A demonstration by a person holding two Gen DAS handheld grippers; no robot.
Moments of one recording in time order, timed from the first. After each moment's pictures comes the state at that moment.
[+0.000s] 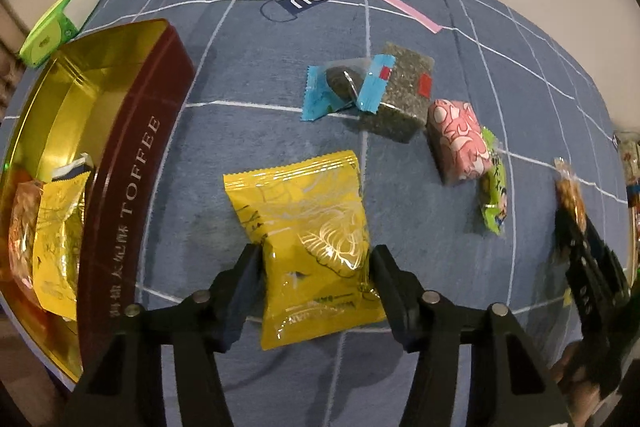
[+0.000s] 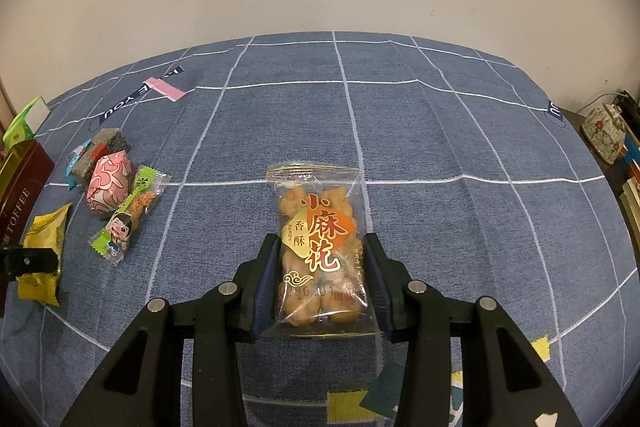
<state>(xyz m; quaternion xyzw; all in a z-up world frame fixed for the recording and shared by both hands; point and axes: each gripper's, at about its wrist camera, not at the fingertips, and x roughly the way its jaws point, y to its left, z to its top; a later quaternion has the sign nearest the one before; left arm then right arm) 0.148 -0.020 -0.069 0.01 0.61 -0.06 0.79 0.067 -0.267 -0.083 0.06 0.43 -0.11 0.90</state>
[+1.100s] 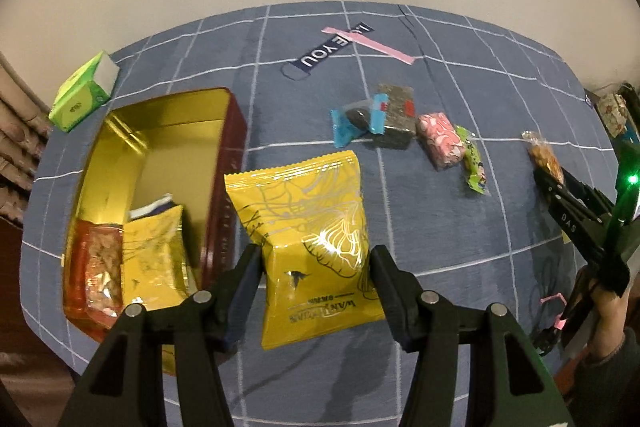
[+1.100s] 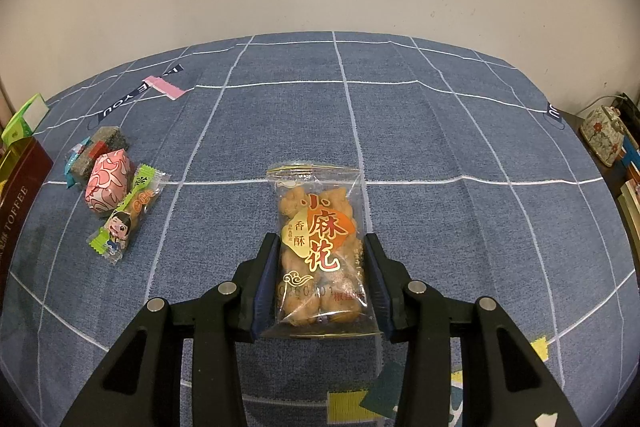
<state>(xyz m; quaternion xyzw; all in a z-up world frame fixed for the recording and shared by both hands) 0.109 0.009 -0.006 0.08 0.55 -0.10 0.83 0.066 -0.266 -0.083 0.06 0.43 -0.11 0.90</state>
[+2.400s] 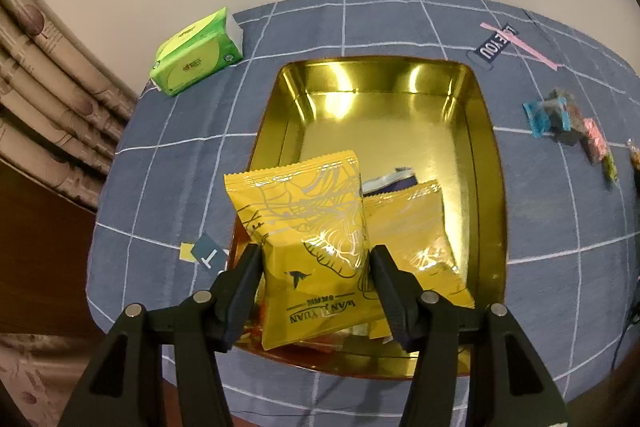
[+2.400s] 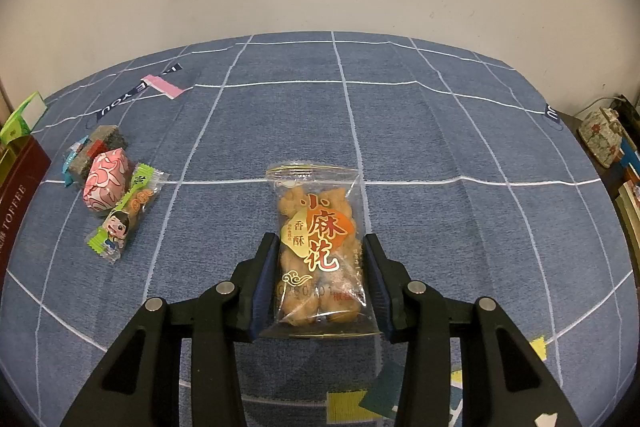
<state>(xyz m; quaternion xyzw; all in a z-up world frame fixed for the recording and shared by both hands) 0.134 0.166 -0.012 0.13 0.55 0.01 0.82 0.066 -0.267 -0.084 0.06 0.43 -0.11 0.90</state>
